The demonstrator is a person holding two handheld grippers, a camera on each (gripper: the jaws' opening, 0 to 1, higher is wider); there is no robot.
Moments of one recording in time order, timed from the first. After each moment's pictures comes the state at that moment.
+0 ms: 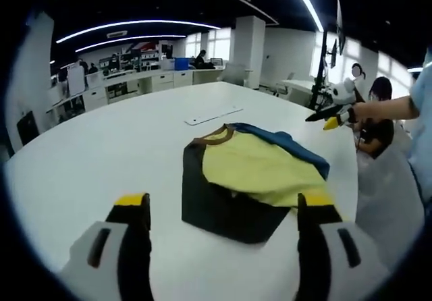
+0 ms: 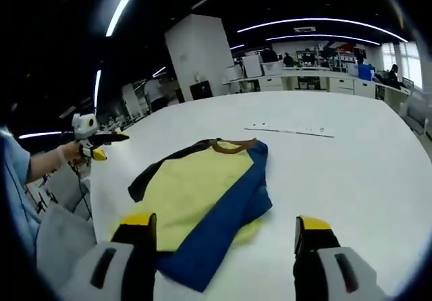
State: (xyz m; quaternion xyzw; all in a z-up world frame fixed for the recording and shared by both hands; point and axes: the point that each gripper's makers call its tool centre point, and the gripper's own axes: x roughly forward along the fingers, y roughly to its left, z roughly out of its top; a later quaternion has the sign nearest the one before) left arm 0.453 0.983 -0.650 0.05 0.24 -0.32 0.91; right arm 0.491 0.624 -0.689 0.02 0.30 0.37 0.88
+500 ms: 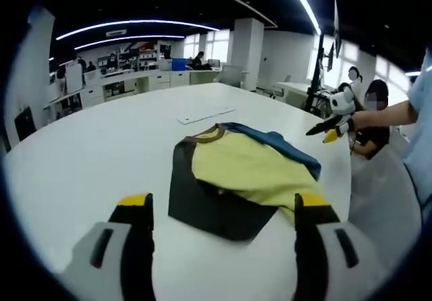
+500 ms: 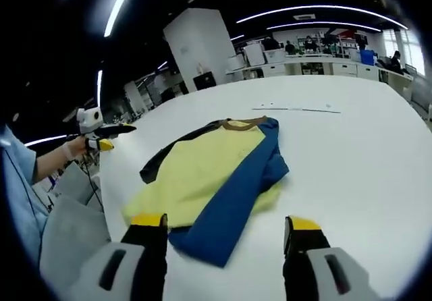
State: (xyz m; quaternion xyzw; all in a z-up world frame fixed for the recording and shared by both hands) left arm 0.437 0.971 -0.656 0.03 0.24 -0.33 0.91; right arm 0.442 0.629 -0.723 0.04 0.35 0.39 0.85
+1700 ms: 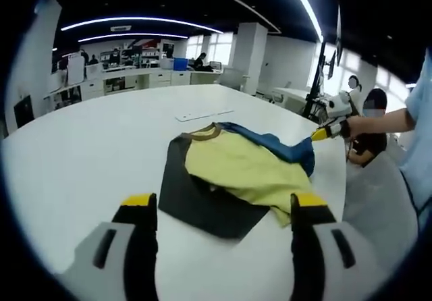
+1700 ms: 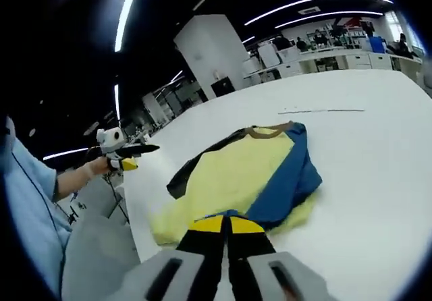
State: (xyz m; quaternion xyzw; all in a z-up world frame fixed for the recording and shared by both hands) left arm 0.428 0.966 -0.660 0.00 0.24 -0.33 0.91; right arm 0.456 0.677 -0.673 0.09 0.31 0.46 0.83
